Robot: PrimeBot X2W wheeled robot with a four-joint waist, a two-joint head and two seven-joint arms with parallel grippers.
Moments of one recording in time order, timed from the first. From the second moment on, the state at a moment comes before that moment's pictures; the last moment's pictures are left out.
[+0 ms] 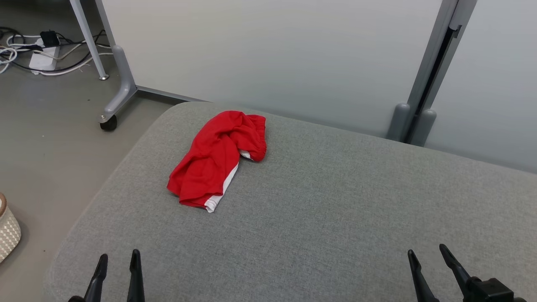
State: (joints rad) left arm 0.22 0.05 0.07 0.11 -0.31 -0.13 -0.26; right arm 0.12 -0.05 0.03 0.22 0.08 0.13 -0.26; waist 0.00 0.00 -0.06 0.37
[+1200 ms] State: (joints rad) left arm -0.80 0.37 -0.37 0.94 -0.76 -0.13 0.02; right arm -0.19 -0.10 0.00 0.09 -0.05 0.13 -0.27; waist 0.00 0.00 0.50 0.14
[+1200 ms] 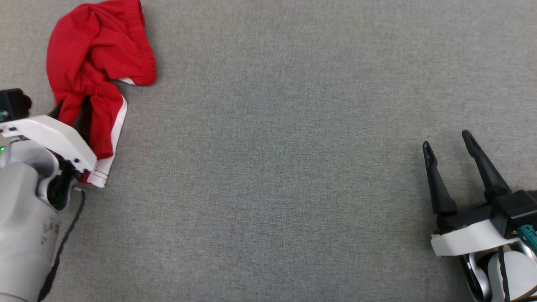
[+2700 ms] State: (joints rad) left arm -0.27 0.26 -0.51 0.04 -1.31 0.20 0.11; right arm -0.08 -0.05 0.01 0.17 0.17 0.13 -0.26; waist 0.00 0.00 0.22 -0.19
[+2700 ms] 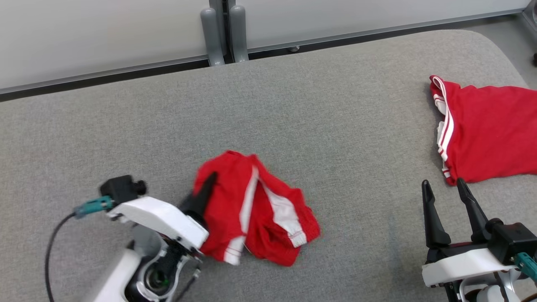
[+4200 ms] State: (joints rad) left arm 0.23 0.11 -0.06 0.07 -0.24 0.00 -0.26; right arm 0.07 -0.05 -0.06 0.13 0.05 0.13 -0.26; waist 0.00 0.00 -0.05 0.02
